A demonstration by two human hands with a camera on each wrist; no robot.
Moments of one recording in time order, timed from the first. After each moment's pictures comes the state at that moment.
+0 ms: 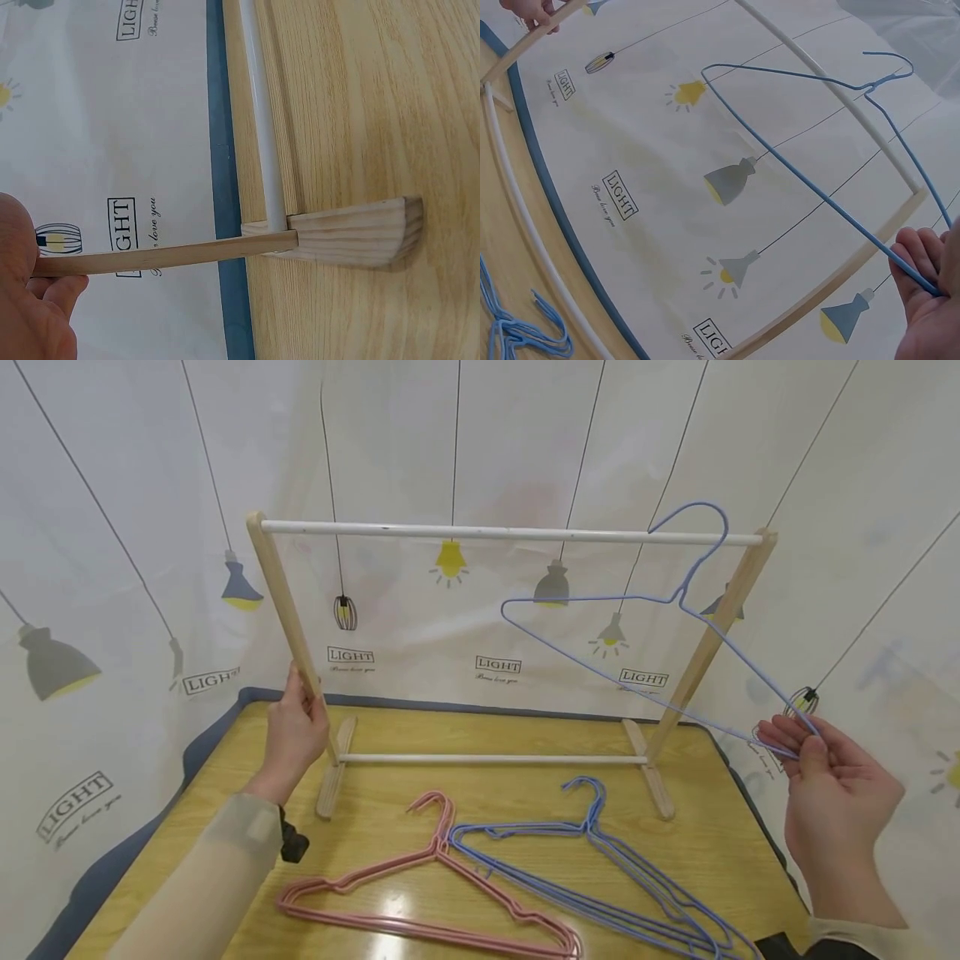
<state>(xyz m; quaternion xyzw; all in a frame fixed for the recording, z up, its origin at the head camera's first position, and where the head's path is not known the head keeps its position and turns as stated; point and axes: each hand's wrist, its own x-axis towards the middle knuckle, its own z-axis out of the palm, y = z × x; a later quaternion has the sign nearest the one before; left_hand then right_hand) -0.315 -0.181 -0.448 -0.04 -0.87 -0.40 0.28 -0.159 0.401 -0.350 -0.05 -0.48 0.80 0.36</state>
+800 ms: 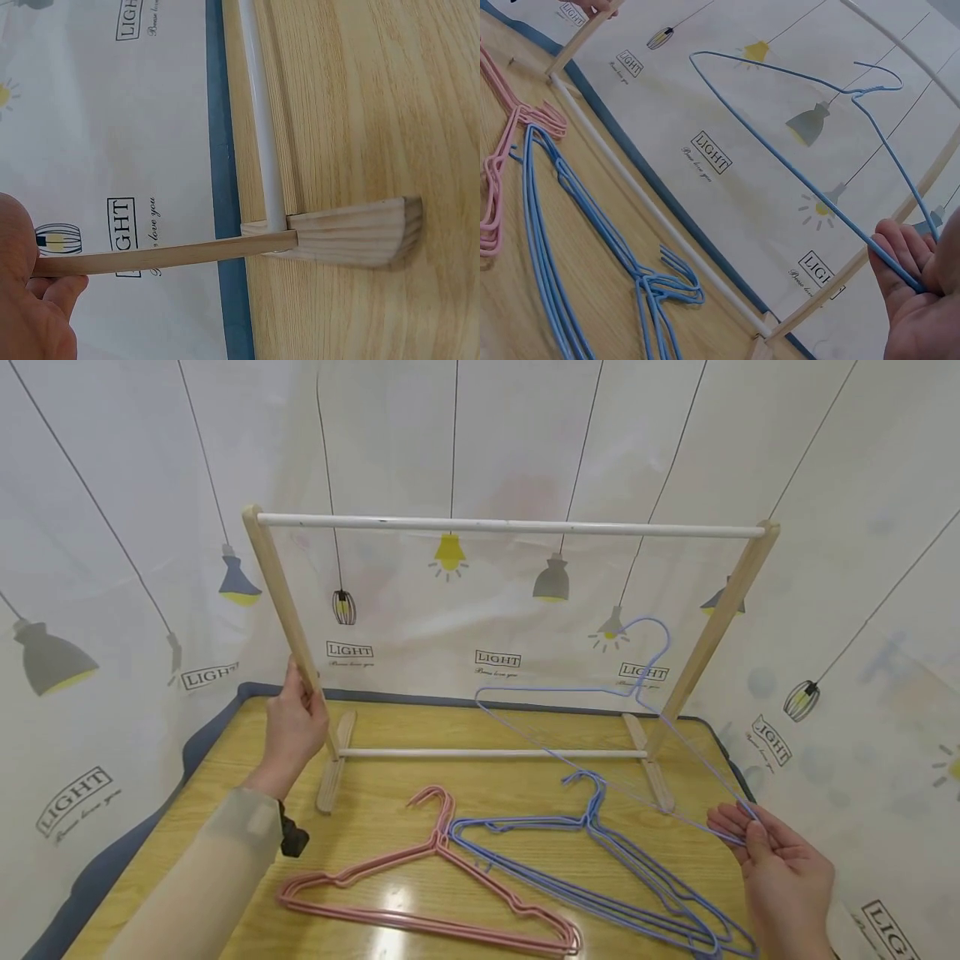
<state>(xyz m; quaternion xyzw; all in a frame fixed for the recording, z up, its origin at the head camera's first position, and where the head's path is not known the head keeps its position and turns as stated) -0.316 -0.182 -0.447 -0.05 -0.87 -0.39 0.29 -0.106 0.395 -0.447 -0.05 -0.49 0.85 0.20</state>
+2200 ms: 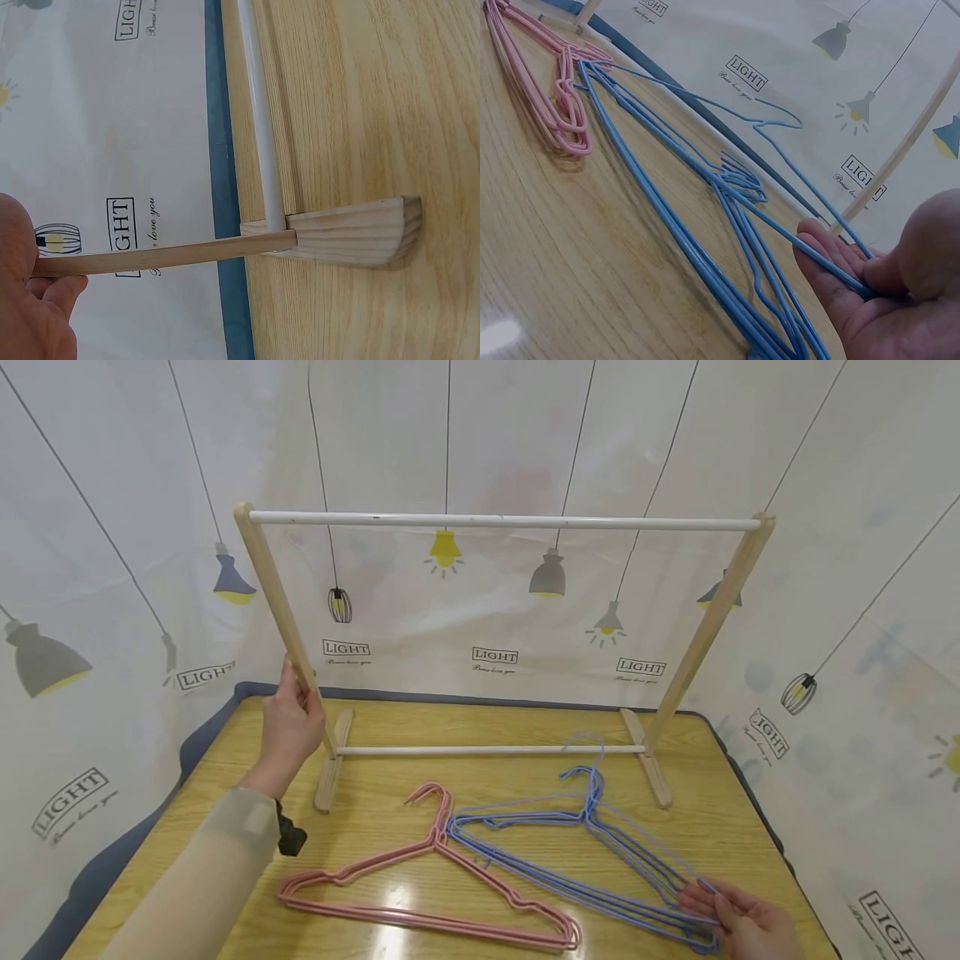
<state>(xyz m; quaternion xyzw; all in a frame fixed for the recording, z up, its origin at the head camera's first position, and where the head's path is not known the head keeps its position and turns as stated) -0.315 -0.180 -0.445 -0.04 -0.88 -0.39 0.27 -0.081 0.423 -0.515 -0.25 -0.62 0.74 -0.08</state>
